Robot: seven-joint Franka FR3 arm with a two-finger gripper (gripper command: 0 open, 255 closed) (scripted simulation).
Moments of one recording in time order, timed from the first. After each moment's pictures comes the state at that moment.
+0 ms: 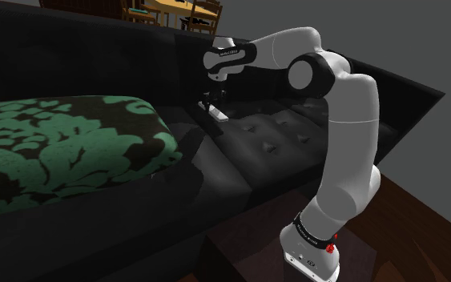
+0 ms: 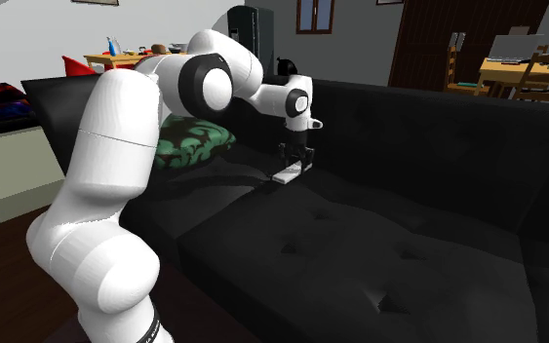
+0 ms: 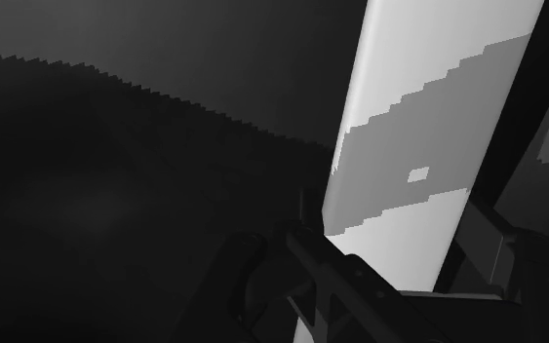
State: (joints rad) arm -0.11 0.53 -0.08 -1.51 0.03 1.97 -0.13
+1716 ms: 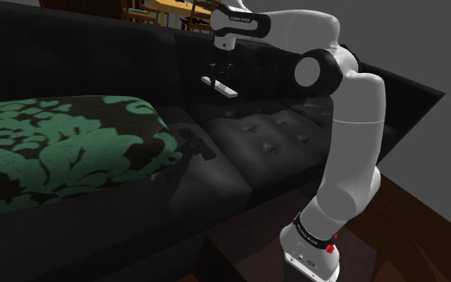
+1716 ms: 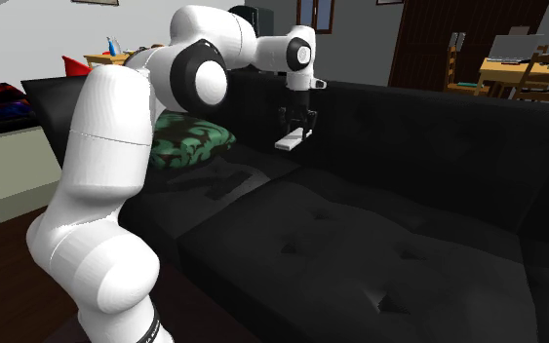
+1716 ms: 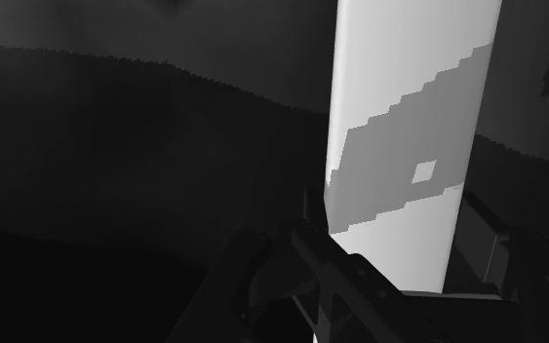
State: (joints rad) arm -0.12 0.48 -0.08 -1.24 0.03 1.65 -0.13
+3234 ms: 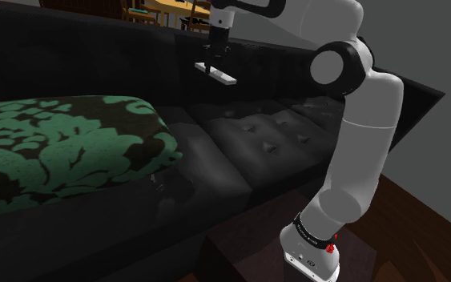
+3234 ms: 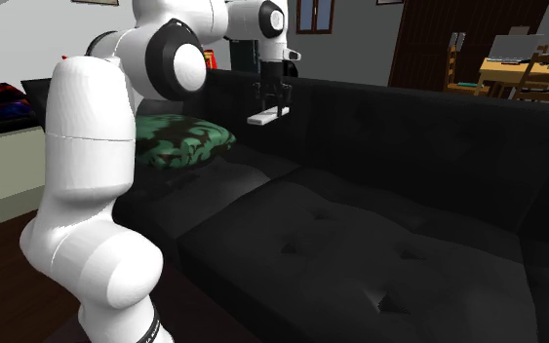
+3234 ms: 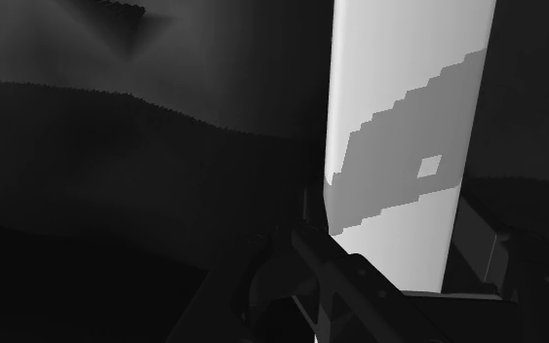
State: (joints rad) arm -0.02 0.35 -0.05 -1.22 0.01 1.49 -0.01
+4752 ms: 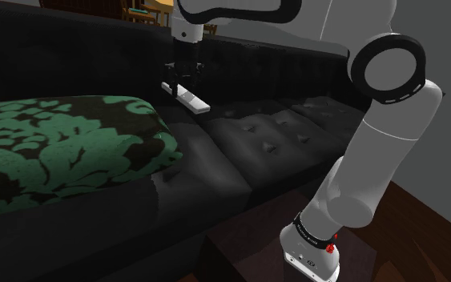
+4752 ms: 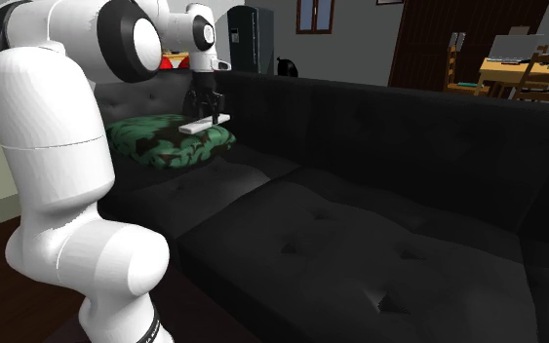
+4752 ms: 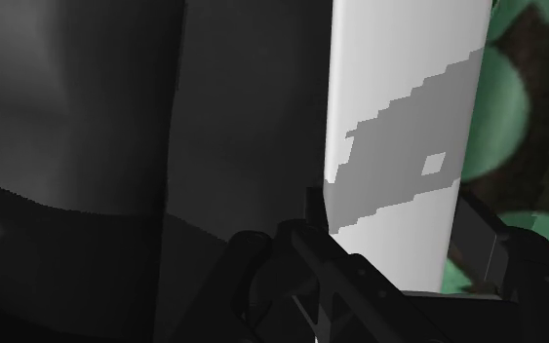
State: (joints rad) arm 0.21 0.12 0.09 -1.61 0.01 1.67 0.36
